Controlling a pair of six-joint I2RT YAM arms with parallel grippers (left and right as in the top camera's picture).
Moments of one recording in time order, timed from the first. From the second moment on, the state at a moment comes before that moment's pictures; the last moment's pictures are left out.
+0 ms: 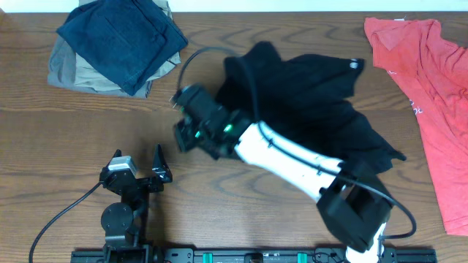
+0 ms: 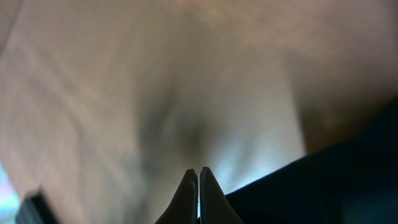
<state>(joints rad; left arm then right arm) 0.02 0.01 0.02 -0.12 -0.01 -0.20 0.92 1.97 1.52 -0.41 -0.20 0.52</state>
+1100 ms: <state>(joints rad) 0.02 0.01 0.02 -0.12 -0.01 -0.20 0.21 1.63 1.50 -1.16 -0.01 0.48</state>
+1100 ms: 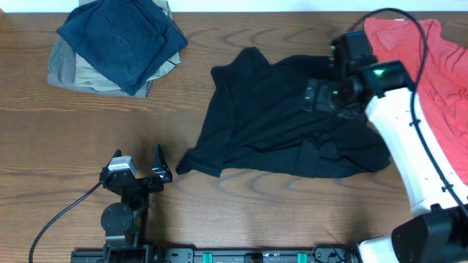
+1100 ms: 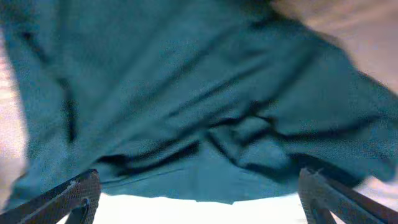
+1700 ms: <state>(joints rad) 0.02 0.01 0.02 -0.12 -0.01 -0.20 0.12 1.78 1.33 -0.49 0.07 0.51</state>
